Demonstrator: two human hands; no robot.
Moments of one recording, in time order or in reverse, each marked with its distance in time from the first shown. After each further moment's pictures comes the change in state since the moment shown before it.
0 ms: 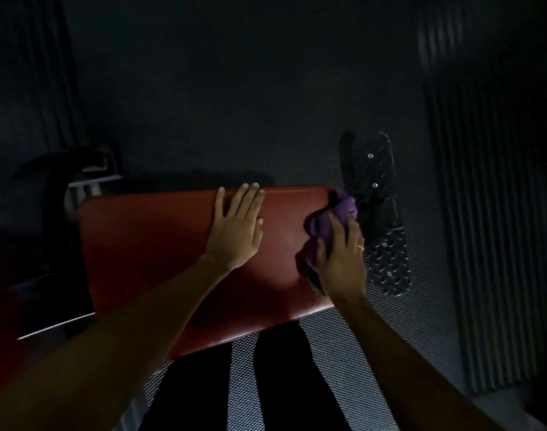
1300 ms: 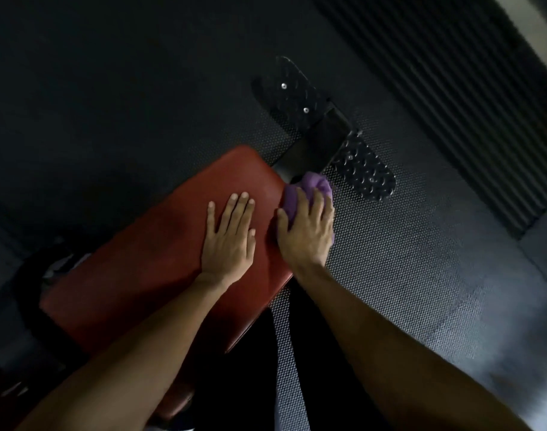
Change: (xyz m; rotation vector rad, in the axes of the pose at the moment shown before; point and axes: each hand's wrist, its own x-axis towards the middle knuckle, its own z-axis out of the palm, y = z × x) left_hand -0.027 0.050 0.026 0.121 -0.115 0.468; right_hand -0.057 -0.007 0.039 0.186 0.189 0.582
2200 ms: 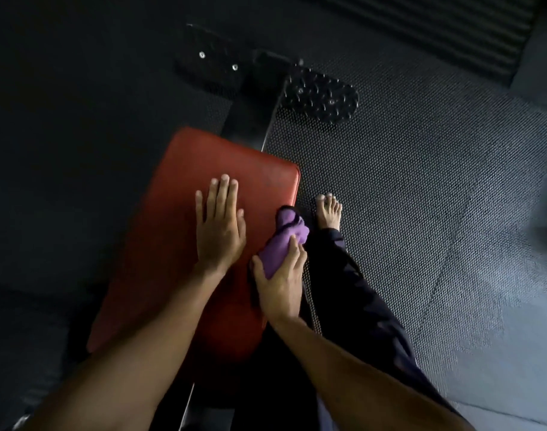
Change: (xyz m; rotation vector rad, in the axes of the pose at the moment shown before) left_hand -0.005 -0.011 -0.004 -0.005 -0.082 0.281; right_hand -0.179 -0.031 0.070 0.693 0.130 0.492
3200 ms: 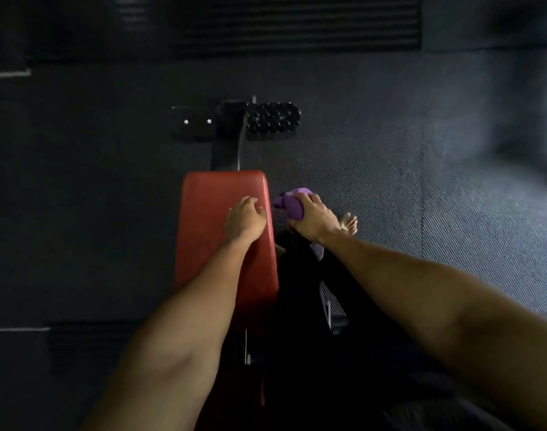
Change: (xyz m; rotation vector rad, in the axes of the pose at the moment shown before) left_hand 0.014 0.136 -0.184 -0.091 -0.602 -0.138; right_hand -0.001 -0.074 -0.220 -0.299 -0.316 0.053
